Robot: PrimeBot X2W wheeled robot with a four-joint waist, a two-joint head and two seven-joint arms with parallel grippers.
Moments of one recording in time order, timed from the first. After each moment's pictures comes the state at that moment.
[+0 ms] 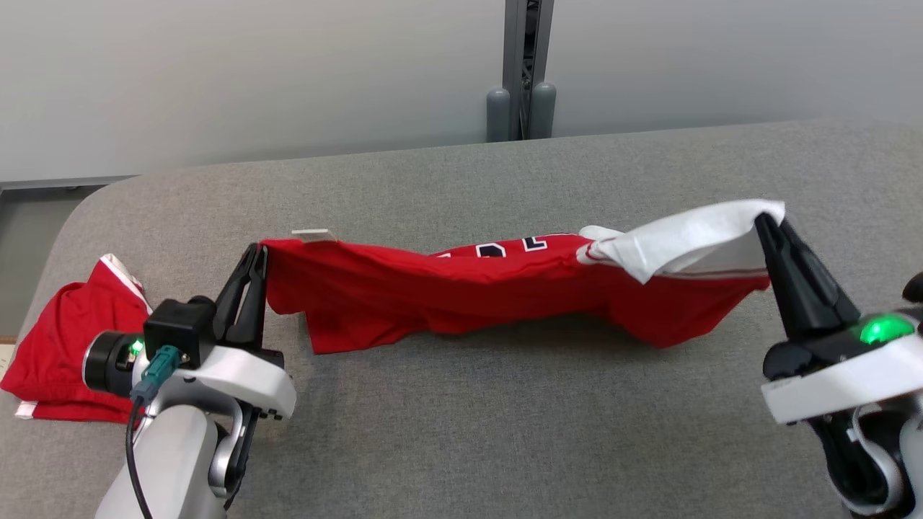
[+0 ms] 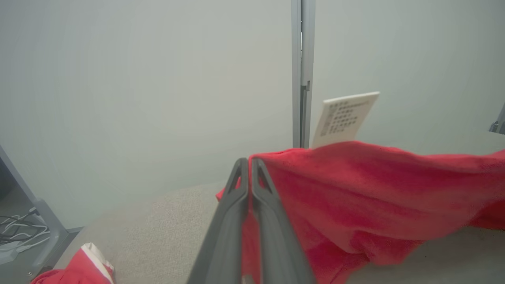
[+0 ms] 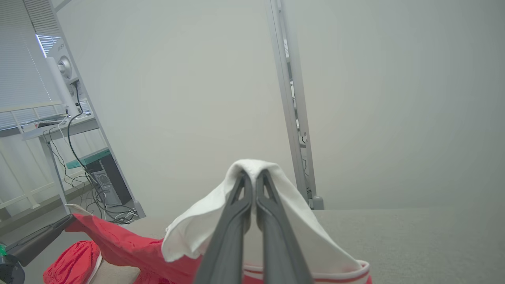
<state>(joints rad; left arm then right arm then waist) -0.34 0.23 -0.30 0.42 -0.31 0.04 -0.26 -0.15 -0.20 0.10 -0.15 0.52 0.13 0.01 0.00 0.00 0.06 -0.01</state>
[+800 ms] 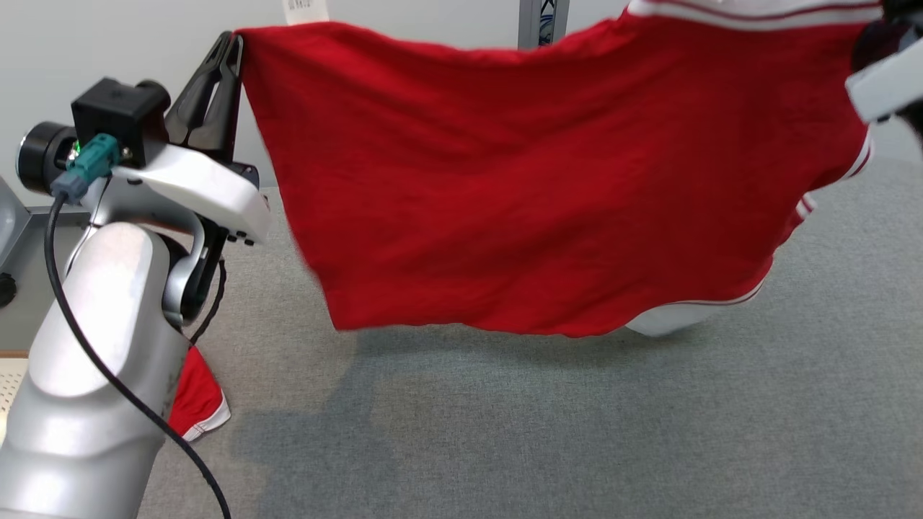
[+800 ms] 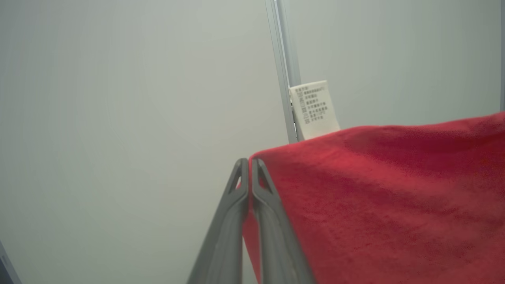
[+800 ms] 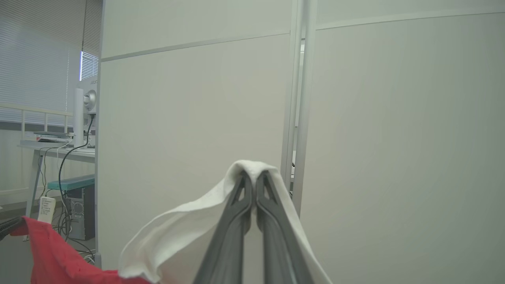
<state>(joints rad) -0.73 0.27 -0.31 0.39 -0.34 -0.03 -0.09 -0.89 -0.36 0.21 0.17 0.57 0.13 0.15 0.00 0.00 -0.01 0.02</state>
